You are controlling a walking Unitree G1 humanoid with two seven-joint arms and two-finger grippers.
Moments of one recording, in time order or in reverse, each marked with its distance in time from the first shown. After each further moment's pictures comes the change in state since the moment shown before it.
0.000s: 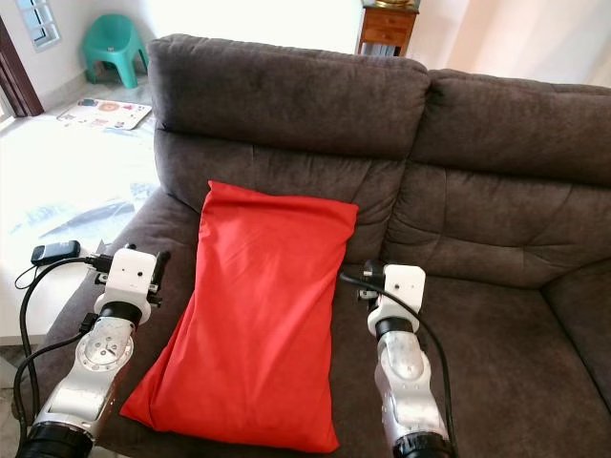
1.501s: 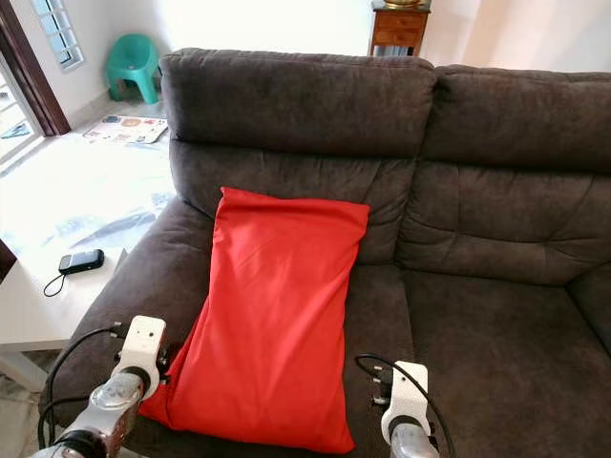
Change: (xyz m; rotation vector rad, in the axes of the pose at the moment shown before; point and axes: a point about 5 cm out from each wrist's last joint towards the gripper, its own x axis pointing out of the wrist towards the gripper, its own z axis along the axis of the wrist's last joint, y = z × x) left arm -0.047 -0.025 -0.121 -0.135 0.624 -0.164; right arm -0.075 -0.034 -0.124 -0.029 0.643 -0.149
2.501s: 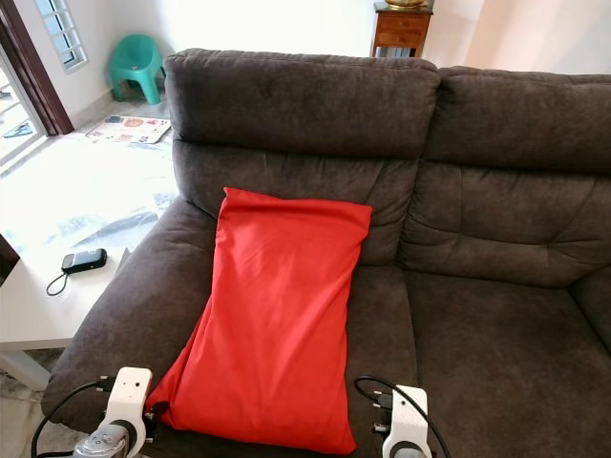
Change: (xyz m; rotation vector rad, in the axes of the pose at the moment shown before) left arm -0.022 -0.003 -0.057 -0.082 0.217 -0.024; right arm -0.007 -0.001 -0.023 -0.016 0.083 0.007
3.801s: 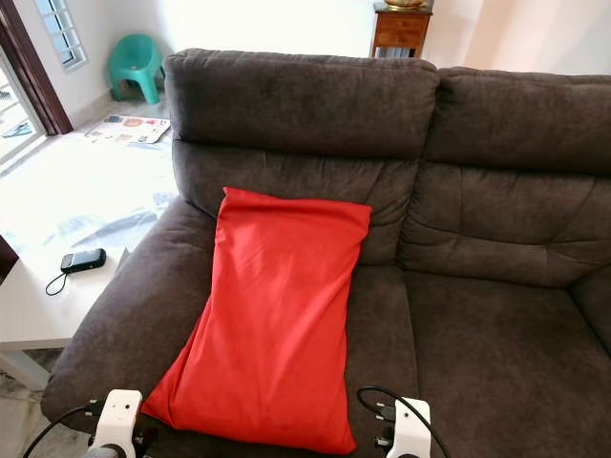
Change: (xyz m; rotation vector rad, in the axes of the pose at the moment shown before) left arm -0.007 0.008 -0.026 -0.016 0.097 0.021; right arm -0.003 -0.006 -0.015 0.015 0.082 -0.002
